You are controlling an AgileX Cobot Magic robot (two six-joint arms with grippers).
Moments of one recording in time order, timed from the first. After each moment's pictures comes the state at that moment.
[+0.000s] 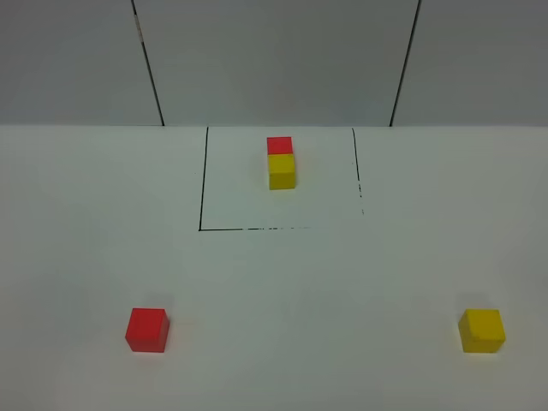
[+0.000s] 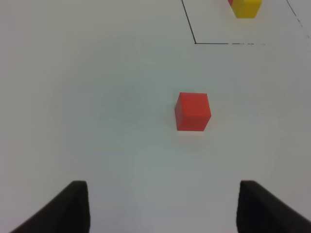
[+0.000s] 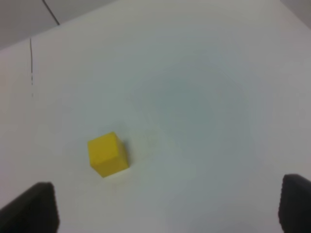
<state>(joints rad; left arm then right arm) -0.04 -0.01 -0.50 -0.12 1.07 0.01 0.01 -0.01 -0.49 -0.13 1.06 0.29</state>
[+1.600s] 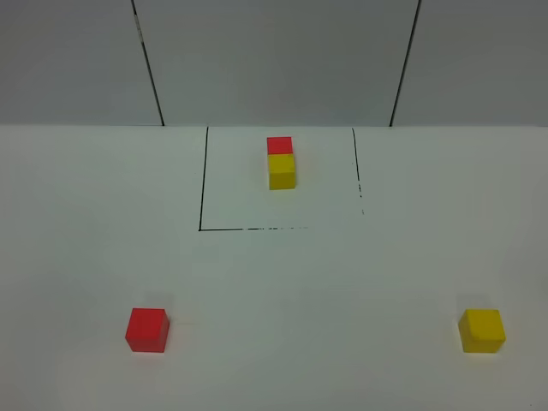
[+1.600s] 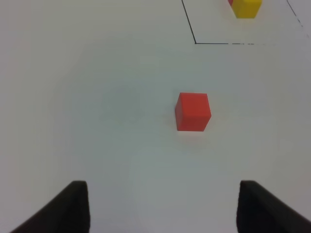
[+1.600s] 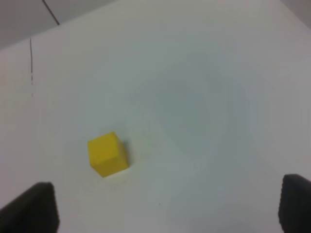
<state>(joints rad) -0.04 -0.01 -0.50 -0.12 1.06 0.01 0.01 -0.01 -0.49 -0.13 1.06 0.29</state>
